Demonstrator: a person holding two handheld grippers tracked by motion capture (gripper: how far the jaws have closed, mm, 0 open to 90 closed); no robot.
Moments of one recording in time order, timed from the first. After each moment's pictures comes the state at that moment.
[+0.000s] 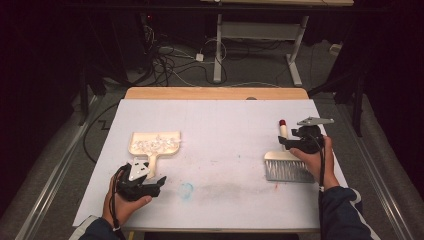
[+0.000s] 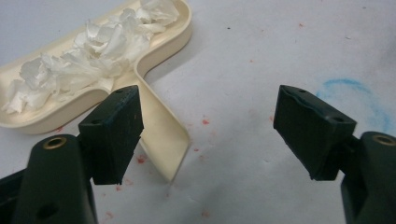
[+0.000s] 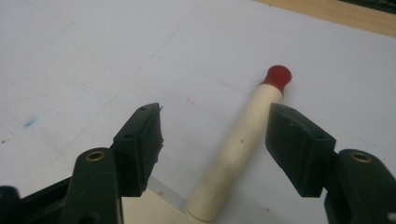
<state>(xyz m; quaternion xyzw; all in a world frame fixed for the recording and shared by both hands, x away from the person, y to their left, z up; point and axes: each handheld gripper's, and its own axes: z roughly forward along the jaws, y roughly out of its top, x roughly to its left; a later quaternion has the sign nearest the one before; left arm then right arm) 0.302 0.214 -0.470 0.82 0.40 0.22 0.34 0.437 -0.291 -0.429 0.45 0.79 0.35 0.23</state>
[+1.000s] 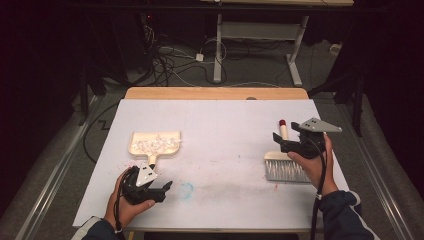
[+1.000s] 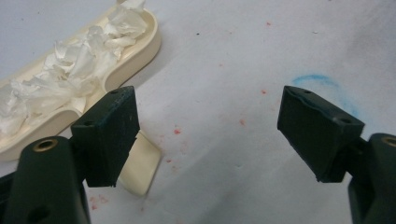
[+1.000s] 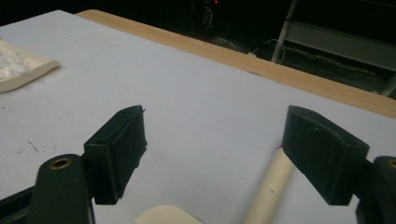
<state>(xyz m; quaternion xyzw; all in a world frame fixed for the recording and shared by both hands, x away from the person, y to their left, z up) 0.296 0.200 -0.468 0.84 0.36 0.22 0.34 0.397 -0.267 -0.398 0.40 0.75 0.44 0.29</state>
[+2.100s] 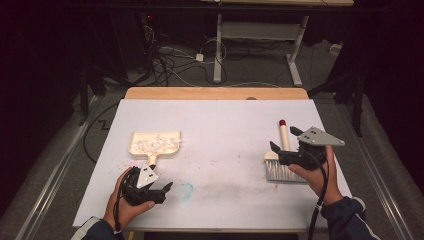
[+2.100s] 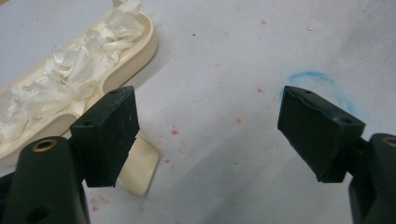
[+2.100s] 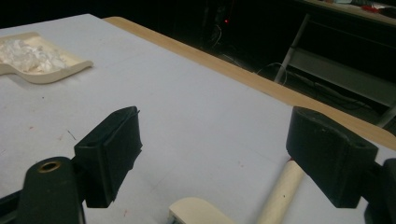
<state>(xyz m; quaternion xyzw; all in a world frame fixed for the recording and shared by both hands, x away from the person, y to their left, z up) 0.293 0.200 -0.468 0.85 0.35 0.23 0.33 0.357 -0.254 -0.387 0.34 0.76 0.45 0.32</state>
